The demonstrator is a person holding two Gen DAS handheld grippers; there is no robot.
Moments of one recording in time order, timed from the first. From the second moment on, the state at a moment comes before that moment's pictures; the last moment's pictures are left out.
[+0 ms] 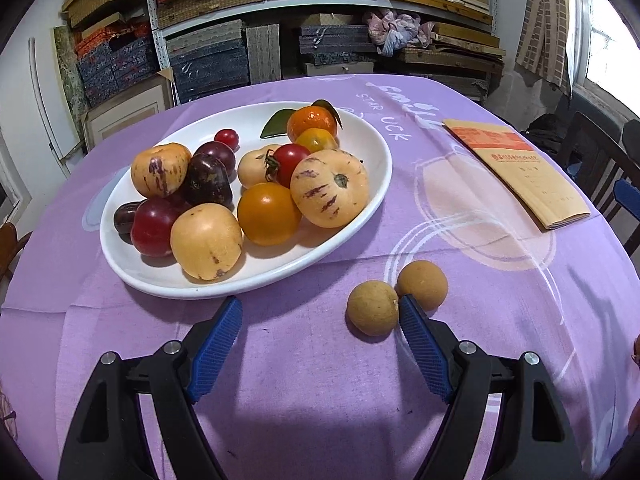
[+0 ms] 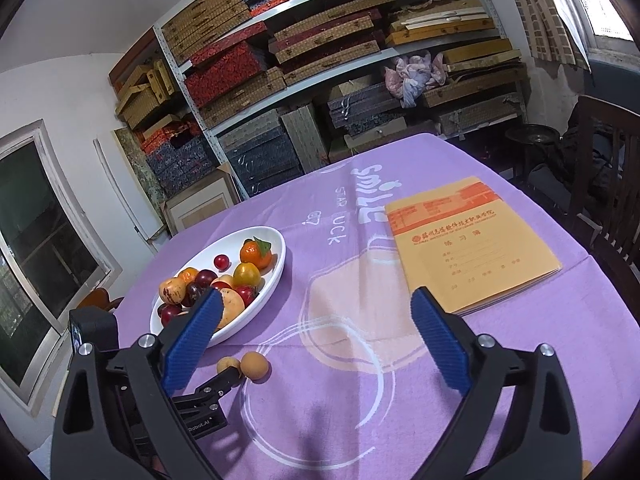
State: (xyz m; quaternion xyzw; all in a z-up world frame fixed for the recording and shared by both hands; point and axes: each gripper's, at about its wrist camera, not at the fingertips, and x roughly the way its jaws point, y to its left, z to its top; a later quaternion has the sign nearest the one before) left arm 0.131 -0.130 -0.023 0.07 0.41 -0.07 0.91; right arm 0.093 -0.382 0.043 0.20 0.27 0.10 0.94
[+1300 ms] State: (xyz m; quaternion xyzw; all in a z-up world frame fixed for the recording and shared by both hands) left arm 0.134 -0.118 -0.024 0.02 0.43 -0.12 0.90; right arm 0.103 -0.369 0.027 0.17 0.30 0.10 0.94
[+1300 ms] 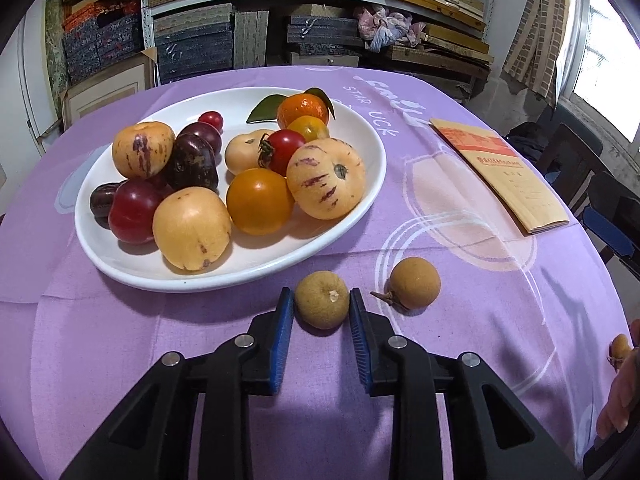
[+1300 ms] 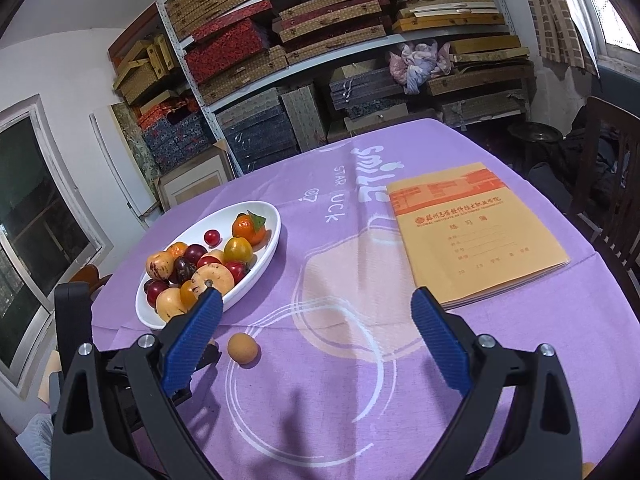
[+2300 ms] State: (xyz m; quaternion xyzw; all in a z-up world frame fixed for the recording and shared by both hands) left arm 0.074 -0.008 -0.007 0.00 0.39 -0.04 0.92; right arm 0.128 -0.254 -0.012 -0.05 0.40 0.17 0.90
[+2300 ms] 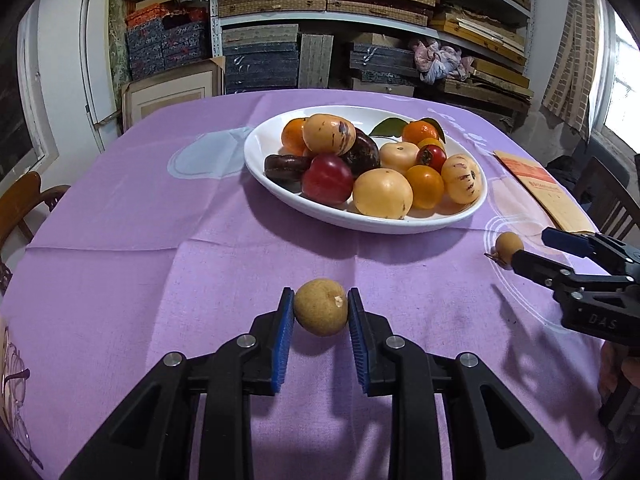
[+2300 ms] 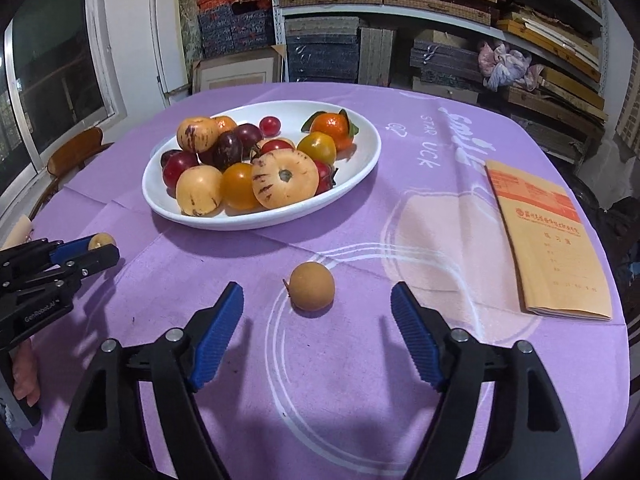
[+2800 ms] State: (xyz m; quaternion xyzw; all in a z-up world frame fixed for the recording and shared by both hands) left arm 0.073 -0.008 -0.010 -0.01 0.40 -0.06 0.92; right arm 0.138 -0.244 -0.017 -0.06 0.41 0.18 0.89
